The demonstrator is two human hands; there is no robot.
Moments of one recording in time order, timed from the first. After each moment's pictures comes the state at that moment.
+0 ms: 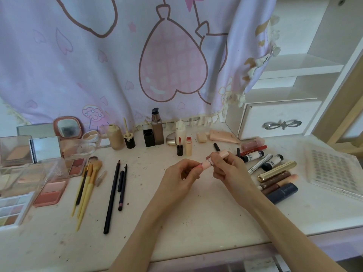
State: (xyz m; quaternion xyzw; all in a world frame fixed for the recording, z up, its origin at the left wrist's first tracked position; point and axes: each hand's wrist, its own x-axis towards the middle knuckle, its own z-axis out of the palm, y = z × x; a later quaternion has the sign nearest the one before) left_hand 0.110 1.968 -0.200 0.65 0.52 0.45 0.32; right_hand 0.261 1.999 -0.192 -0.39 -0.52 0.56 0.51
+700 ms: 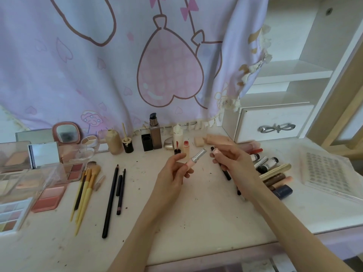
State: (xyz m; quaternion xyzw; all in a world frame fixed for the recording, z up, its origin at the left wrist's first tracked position) left_hand 0.104 1.973 -0.204 0.61 0.52 0.51 0.33; right_hand 0.278 2.012 -0.181 -0.46 -0.53 0.49 0.52
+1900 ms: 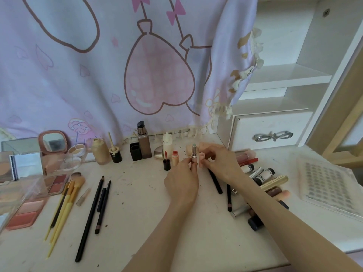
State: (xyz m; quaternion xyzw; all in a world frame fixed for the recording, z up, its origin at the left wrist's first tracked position) left_hand 0.174 2.034 -0.203 0.54 0.78 0.31 0.07; right_hand 0.284 2.084 -0.188 -0.55 -0.76 0.18 0.30
